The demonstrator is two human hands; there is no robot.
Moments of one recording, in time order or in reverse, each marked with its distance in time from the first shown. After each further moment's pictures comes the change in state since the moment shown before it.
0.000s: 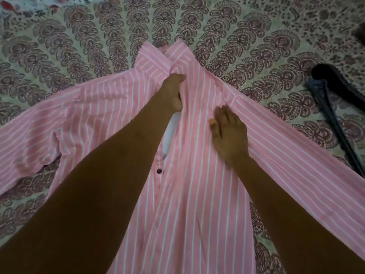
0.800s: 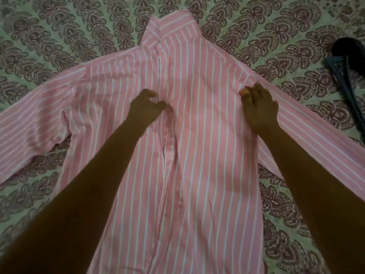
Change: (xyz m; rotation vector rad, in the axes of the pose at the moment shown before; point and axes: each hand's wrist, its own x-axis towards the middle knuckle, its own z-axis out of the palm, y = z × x) left_hand -0.048 -0.051 -0.106 0.797 0.237 0.309; right_hand 0.015 0.030 -0.023 0.135 -0.089 0.207
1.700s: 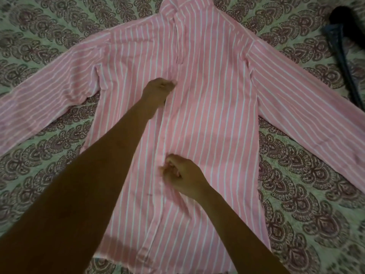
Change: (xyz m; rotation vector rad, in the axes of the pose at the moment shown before) left_hand -0.085 -0.028 -0.022 -0.180 -0.106 -0.014; right_hand -0.281 -0.087 0.087 0.323 -0.511 -0.311
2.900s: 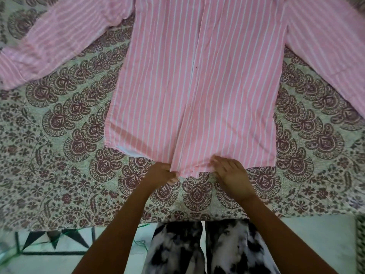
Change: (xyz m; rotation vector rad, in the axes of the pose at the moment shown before) left_hand -0.346 -0.231 -0.042 0.186 -0.421 -0.466; right_hand -0.224 0.062 0.078 -0.791 0.004 -0.219
